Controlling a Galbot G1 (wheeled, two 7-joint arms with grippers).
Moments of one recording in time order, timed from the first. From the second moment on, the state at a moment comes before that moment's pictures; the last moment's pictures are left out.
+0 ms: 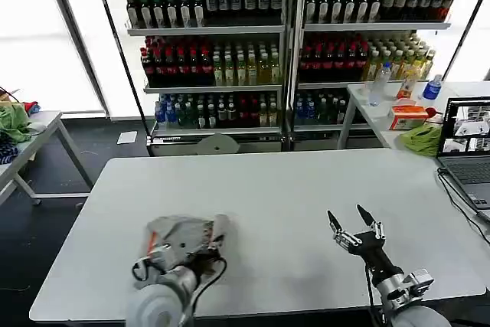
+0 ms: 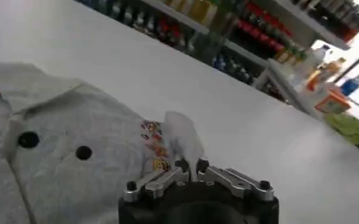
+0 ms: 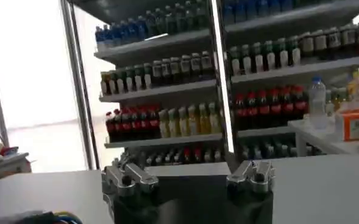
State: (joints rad) left arm 1.22 -1.26 -0.18 -2.04 -1.01 0.58 -0.50; right arm -1.48 0.98 0.49 1.98 0.64 0.06 -0.04
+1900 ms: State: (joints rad) left arm 1.38 -1.18 -0.63 -2.22 -1.12 0.41 -0.18; right arm -1.12 0.95 0.03 1.89 1.14 -0.31 0.08
